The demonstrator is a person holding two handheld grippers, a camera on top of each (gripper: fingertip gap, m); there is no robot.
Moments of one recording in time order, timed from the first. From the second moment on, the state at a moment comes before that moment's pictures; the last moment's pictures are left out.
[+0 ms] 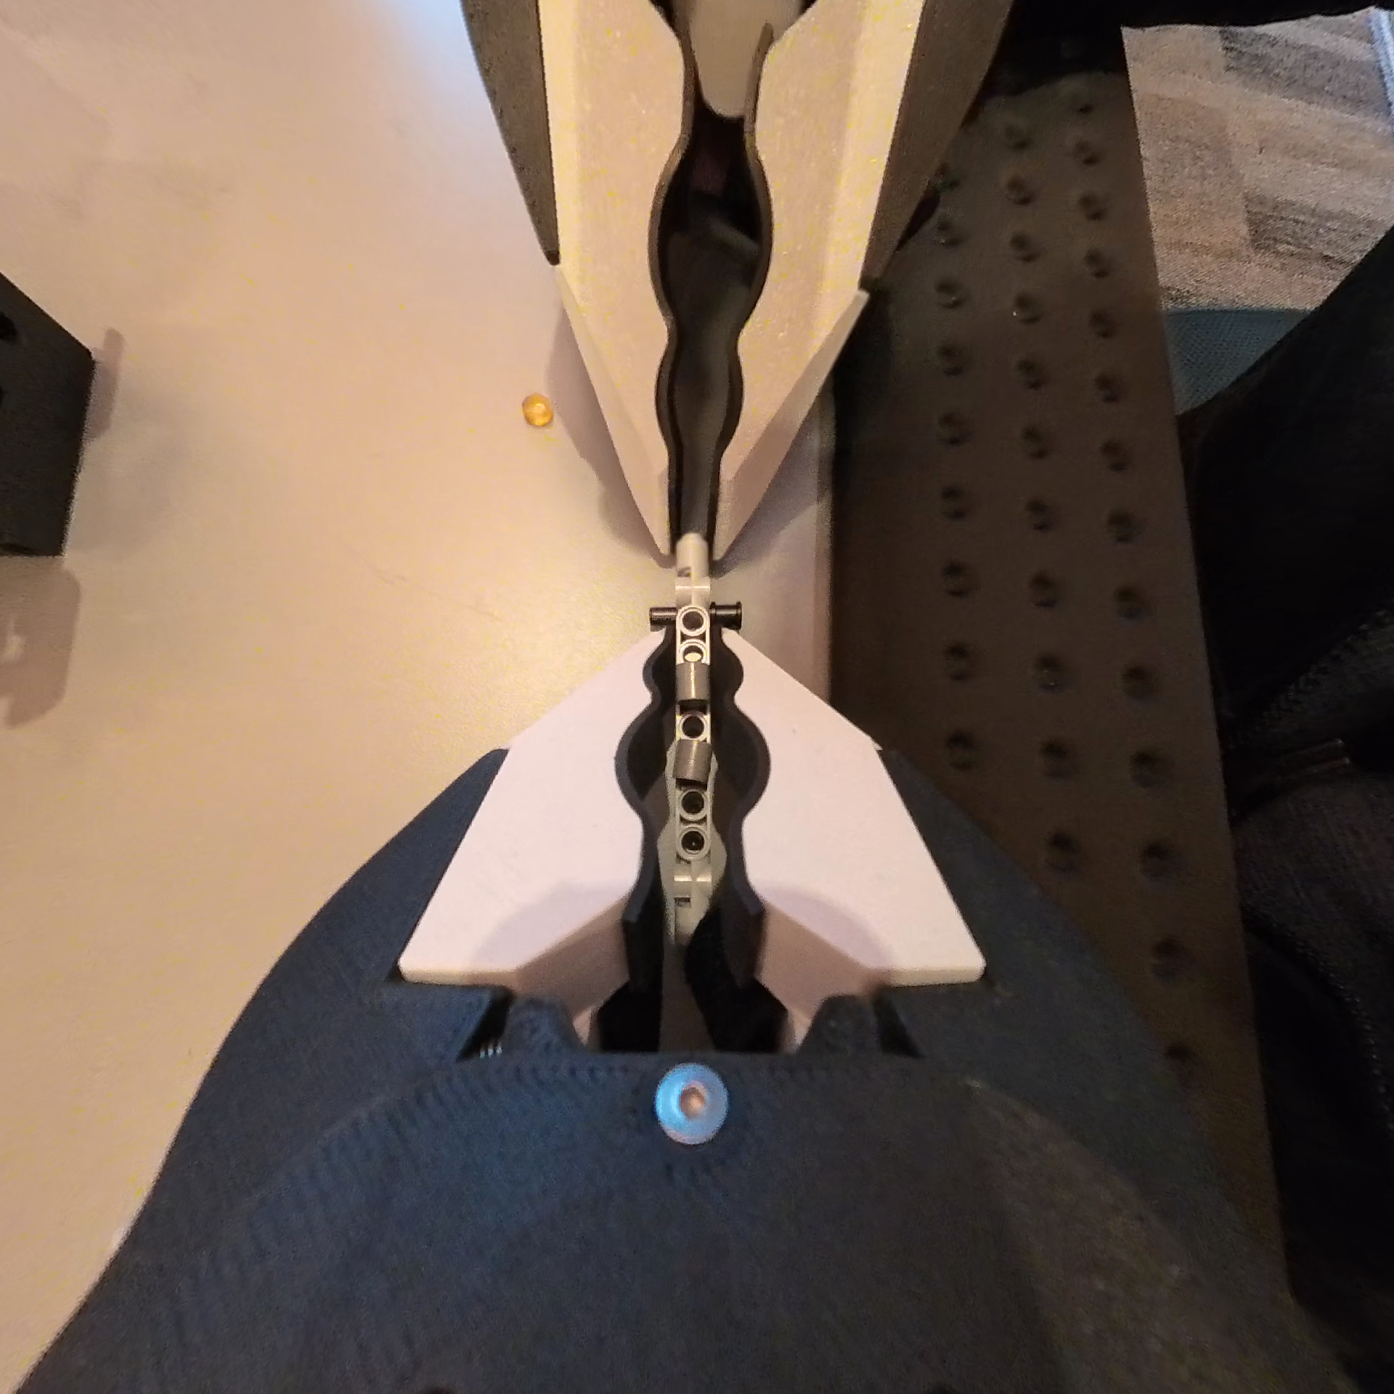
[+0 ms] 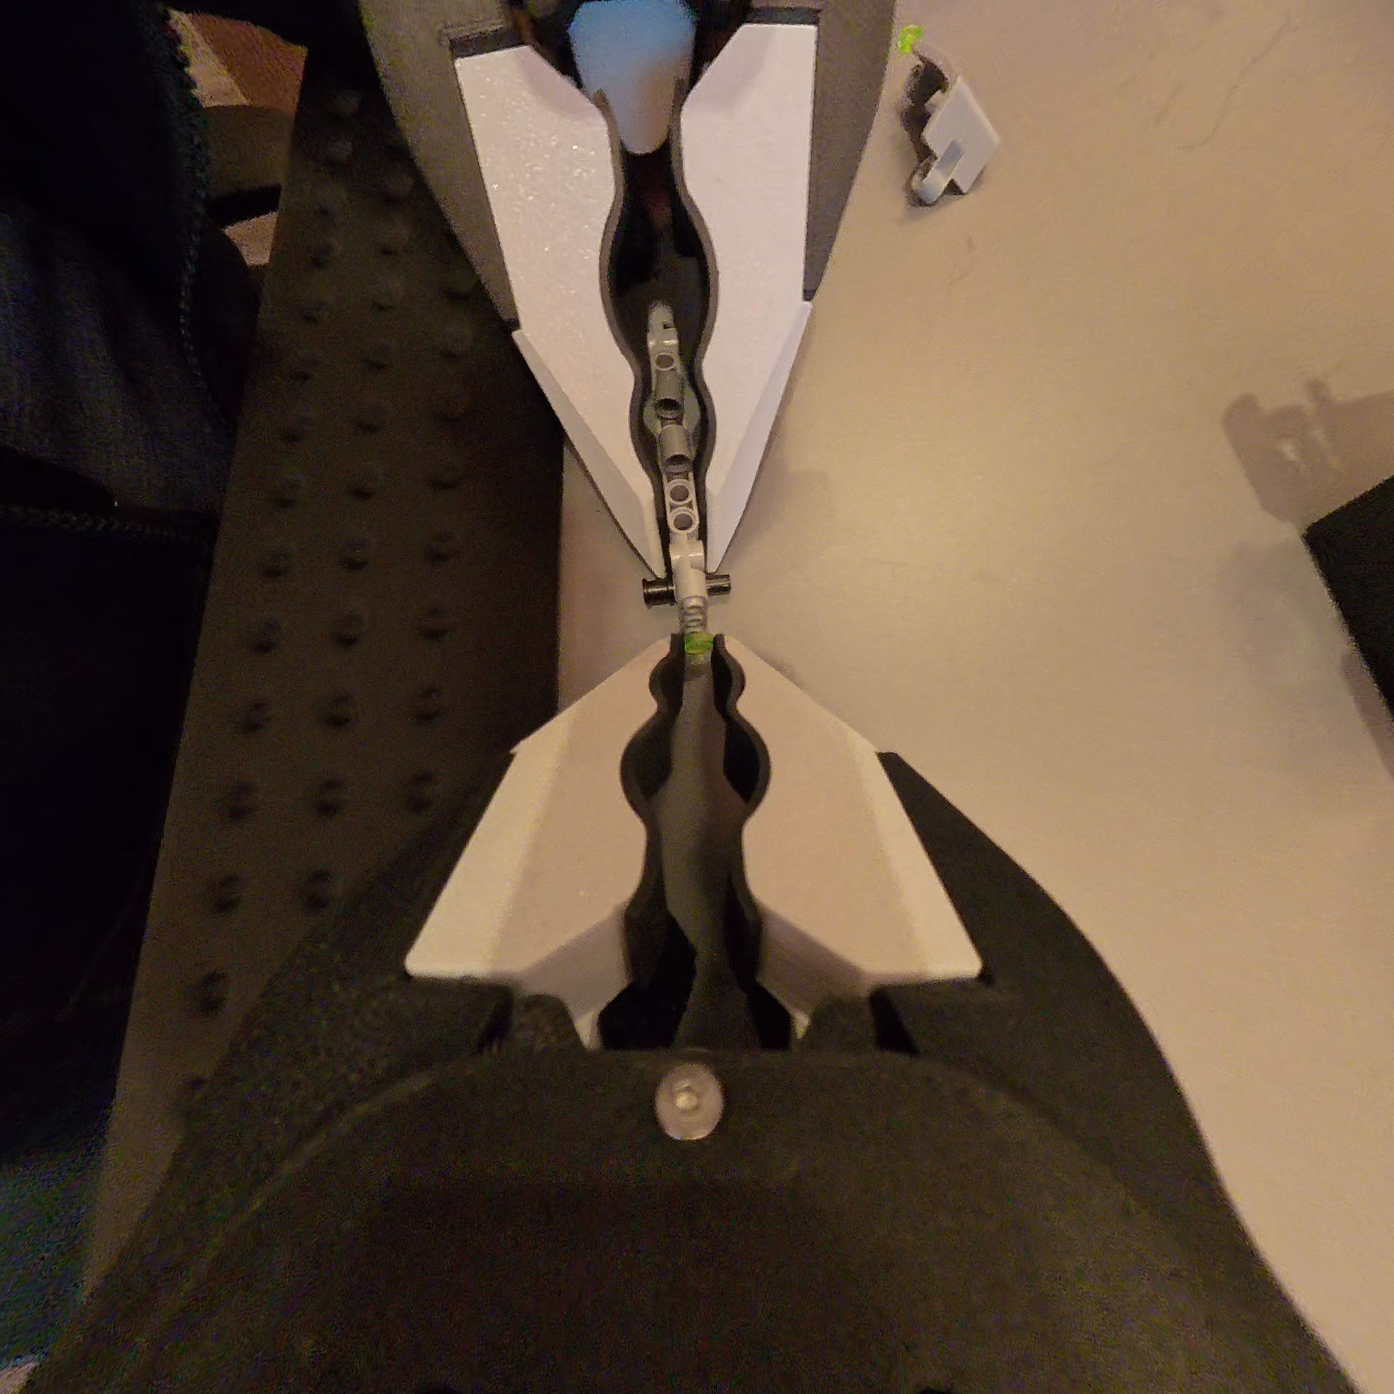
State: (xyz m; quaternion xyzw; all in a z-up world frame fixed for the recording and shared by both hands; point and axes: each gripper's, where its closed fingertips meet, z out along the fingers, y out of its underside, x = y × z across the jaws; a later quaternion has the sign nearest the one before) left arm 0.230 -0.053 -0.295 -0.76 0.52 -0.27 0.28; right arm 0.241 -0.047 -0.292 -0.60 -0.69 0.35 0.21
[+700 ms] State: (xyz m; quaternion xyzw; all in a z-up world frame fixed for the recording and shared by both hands) left arm 0.235 -0.047 -0.273 -0.75 0.50 -0.31 0.32; right arm 0.244 -0.041 -0.270 -0.59 -0.65 0.42 0.22
